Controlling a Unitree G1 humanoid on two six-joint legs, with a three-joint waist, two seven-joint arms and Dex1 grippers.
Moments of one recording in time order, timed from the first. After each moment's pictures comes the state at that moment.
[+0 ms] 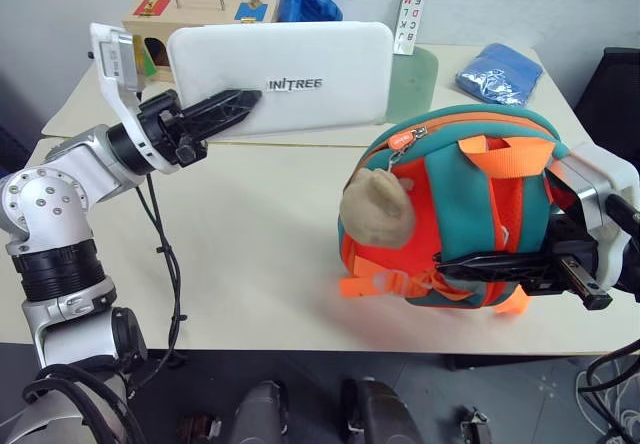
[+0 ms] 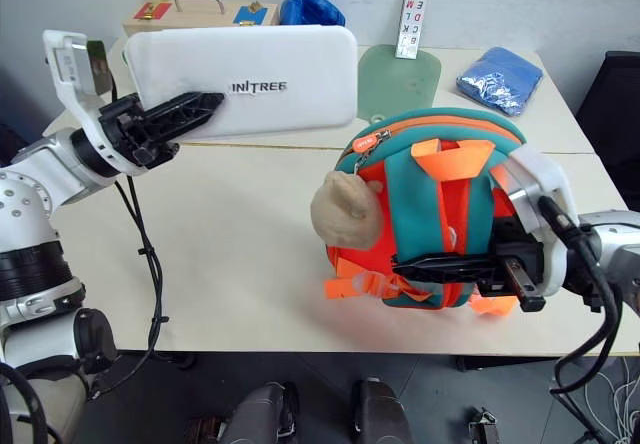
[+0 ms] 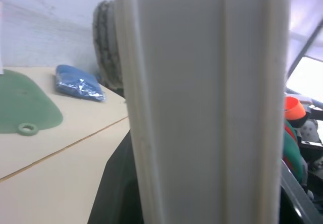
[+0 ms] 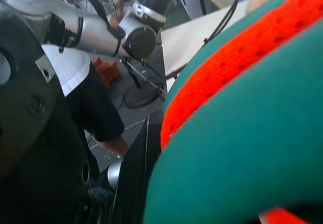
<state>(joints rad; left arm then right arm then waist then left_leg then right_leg) -0.85 0.61 0.36 0.02 -0.97 1.07 -0.84 -0.33 -1.02 -0.34 -0.46 1.19 0.97 1.19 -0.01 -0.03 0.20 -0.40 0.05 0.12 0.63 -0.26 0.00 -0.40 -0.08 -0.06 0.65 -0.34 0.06</state>
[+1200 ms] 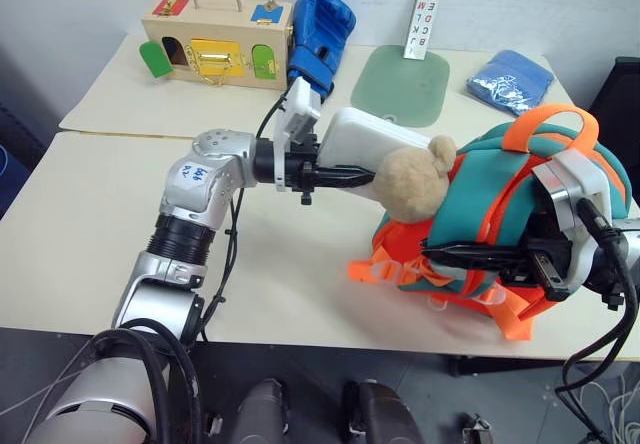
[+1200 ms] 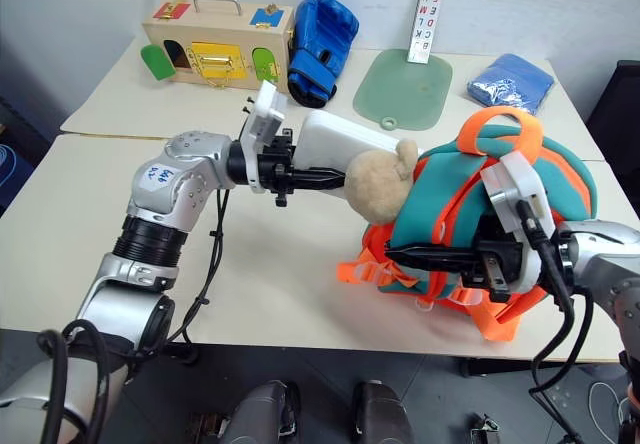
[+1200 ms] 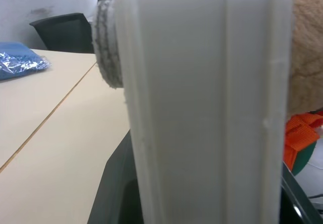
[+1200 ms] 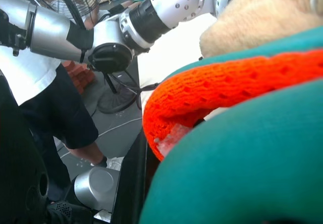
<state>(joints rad) -1.02 0.41 -0.12 0.33 -0.45 0.50 -1.20 -0.28 -0.96 -0.32 -0.49 1.15 0.89 1.07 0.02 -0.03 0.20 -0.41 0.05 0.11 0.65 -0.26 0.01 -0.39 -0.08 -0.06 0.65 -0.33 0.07</state>
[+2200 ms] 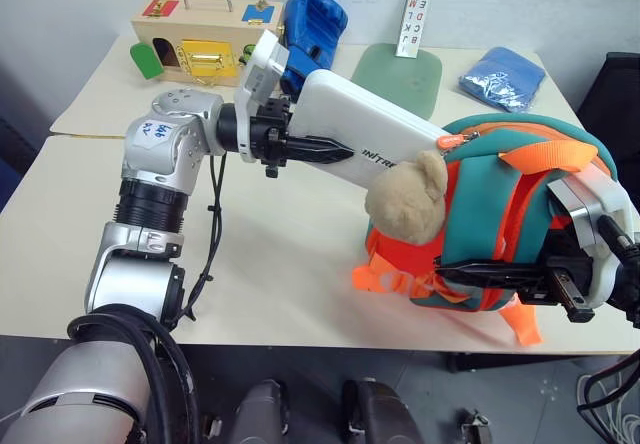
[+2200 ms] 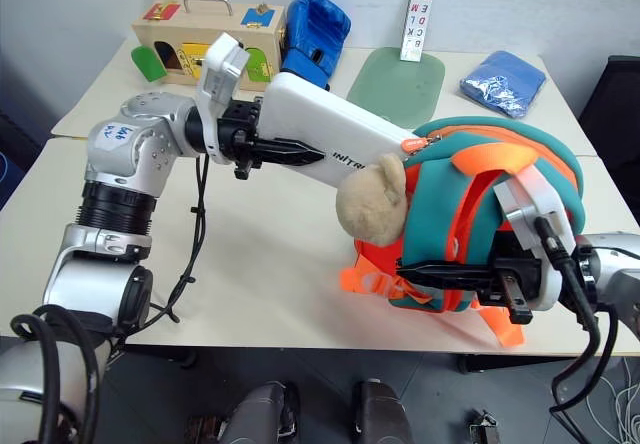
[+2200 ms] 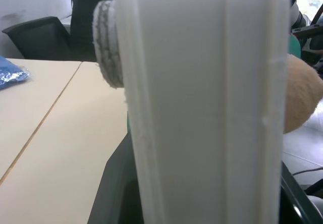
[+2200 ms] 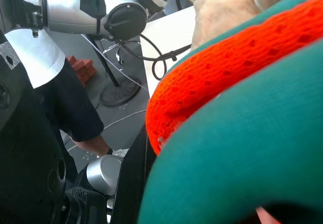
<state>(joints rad) -1.18 0.43 -0.09 0.49 -0.43 0.53 -1.40 -0.20 -1.02 -0.39 -0.53 1.19 0.89 1.10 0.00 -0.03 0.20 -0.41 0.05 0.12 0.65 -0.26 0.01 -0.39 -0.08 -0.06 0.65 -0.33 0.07</state>
